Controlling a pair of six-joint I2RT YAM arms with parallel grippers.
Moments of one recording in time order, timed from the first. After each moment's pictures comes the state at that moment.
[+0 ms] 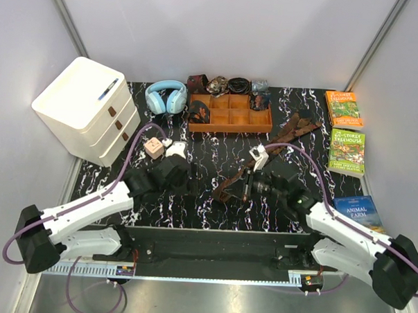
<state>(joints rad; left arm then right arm) -0.91 1.08 0.87 -0.65 -0.29 -0.76 0.72 0.96 0.47 0.20 -0.45 0.72</state>
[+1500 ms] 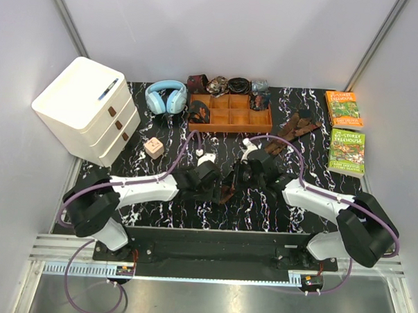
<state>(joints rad) -0.97 1.53 0.85 -0.31 -0.17 -0.79 0.71 1.36 0.67 0.08 -0.23 0.70</state>
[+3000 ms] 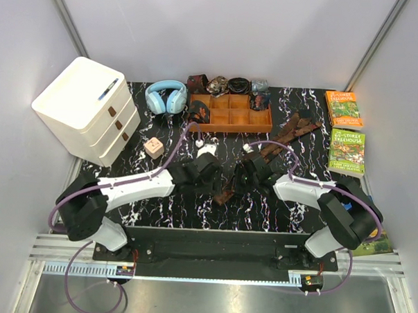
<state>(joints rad) -0.96 1.49 0.94 -0.41 -0.21 -0.74 0.69 1.52 0.68 0.03 -0.15 0.78</state>
